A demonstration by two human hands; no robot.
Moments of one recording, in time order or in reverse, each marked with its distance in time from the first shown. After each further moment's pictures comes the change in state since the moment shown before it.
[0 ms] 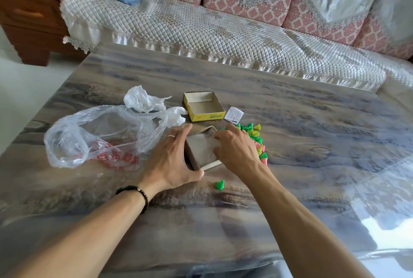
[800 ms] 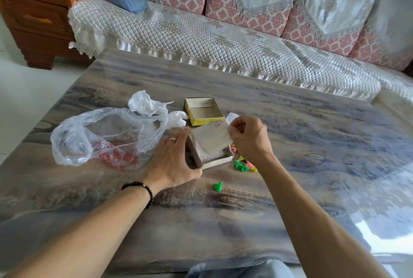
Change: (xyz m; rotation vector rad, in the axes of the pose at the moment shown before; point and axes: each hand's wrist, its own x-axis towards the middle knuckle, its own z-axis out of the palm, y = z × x) left_hand 0.000 0.008 -0.006 0.027 -0.001 -0.015; right_hand 0.002 0.015 -0.036 0.630 0.218 0.299
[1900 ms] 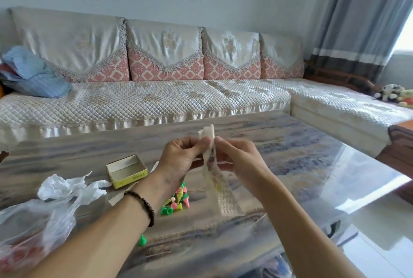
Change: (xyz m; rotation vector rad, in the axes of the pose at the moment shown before) left_hand 0.040 0.260 -0.016 -1.227 -0.210 -0.024; right_hand -0.065 0.036 -0.196 0.816 -0.030 0.057
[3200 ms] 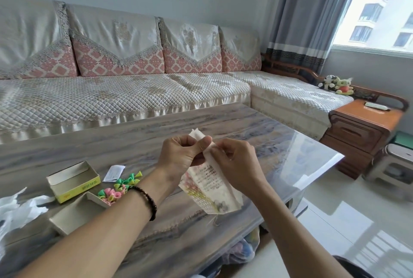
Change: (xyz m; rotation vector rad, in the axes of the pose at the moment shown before) left_hand 0.021 -0.027 0.078 0.085 -0.086 -0.031; right_hand -0.034 0.004 -0.068 -0.703 0.398 -0.210
